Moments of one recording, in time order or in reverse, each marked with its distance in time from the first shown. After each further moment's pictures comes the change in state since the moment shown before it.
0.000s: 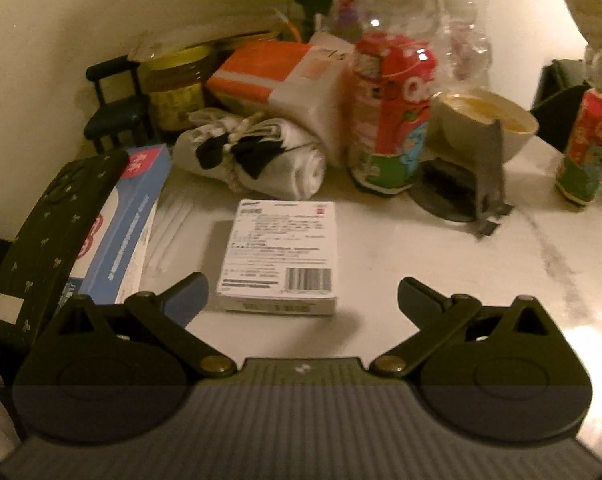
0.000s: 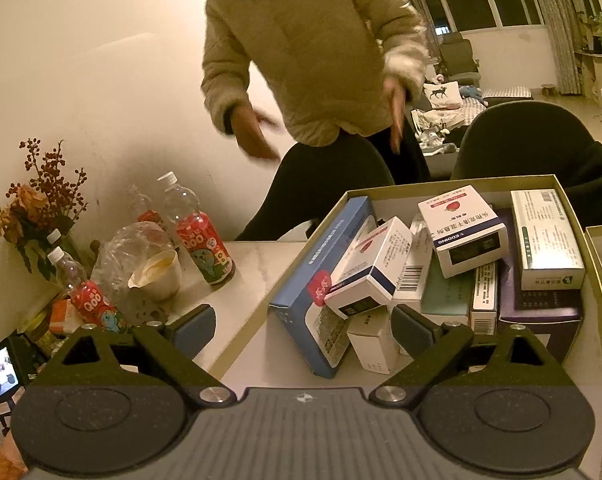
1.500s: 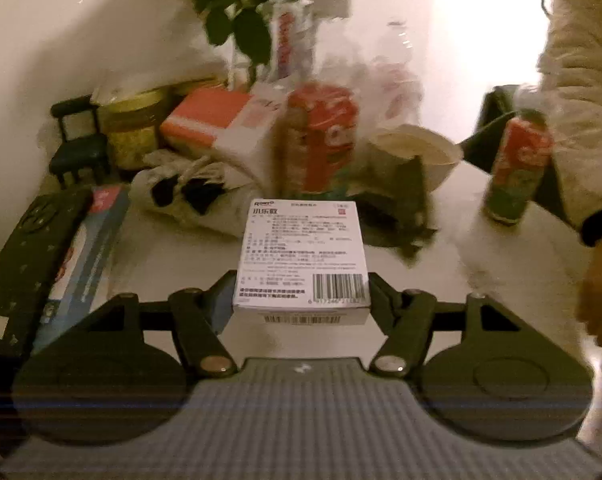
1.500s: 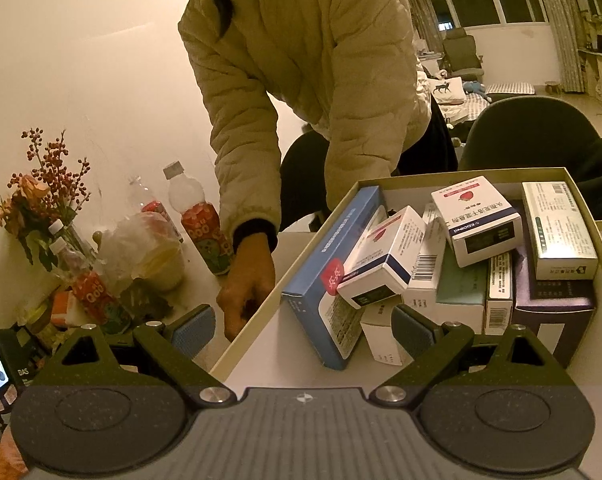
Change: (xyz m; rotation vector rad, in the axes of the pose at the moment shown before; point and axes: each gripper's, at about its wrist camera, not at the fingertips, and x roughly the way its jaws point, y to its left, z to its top) left arm -0.042 -0.012 -0.004 0.050 -0.125 -0.201; right arm 0.003 0.010 -0.006 -0.005 0.015 0.006
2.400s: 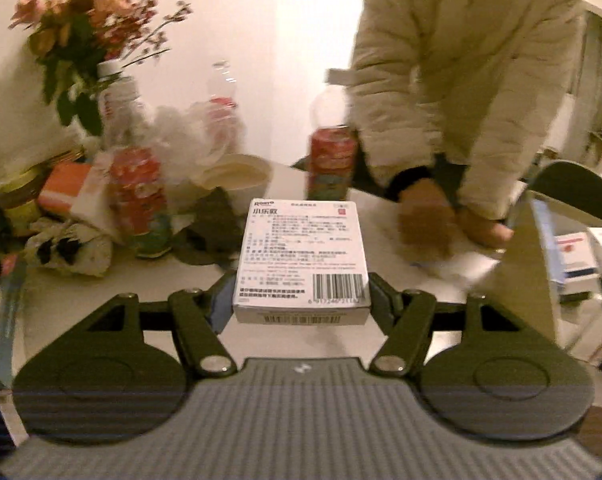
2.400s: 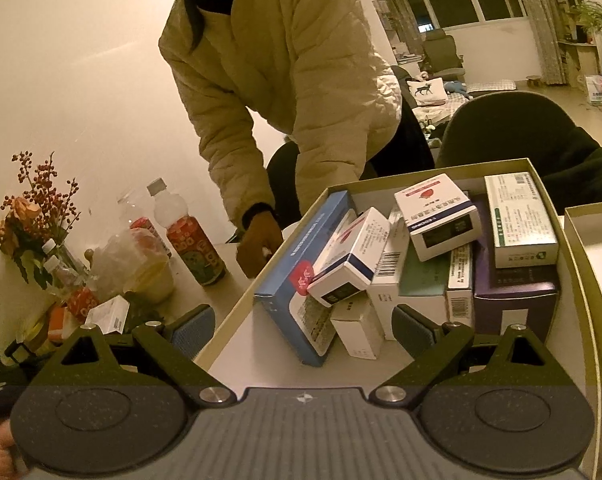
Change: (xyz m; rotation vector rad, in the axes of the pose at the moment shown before) left arm -0.077 -0.091 -0.002 0.198 -0.043 -0.317; right arm -0.020 -0.022 -0.005 0.060 -0.030 -0.027
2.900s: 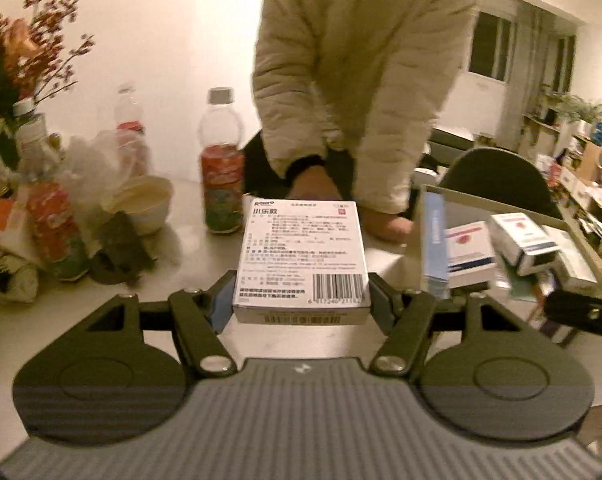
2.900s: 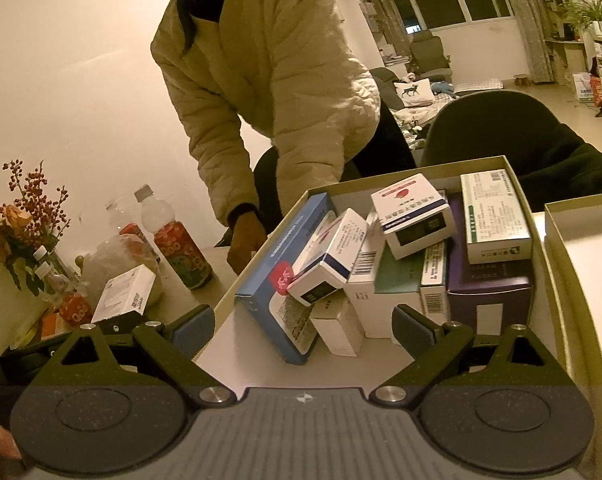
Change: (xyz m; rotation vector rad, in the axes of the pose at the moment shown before) left arm -0.023 -0.060 0.002 0.106 -0.022 -0.191; right arm -0.009 -0.012 -0.002 0.020 -0.013 -0.033
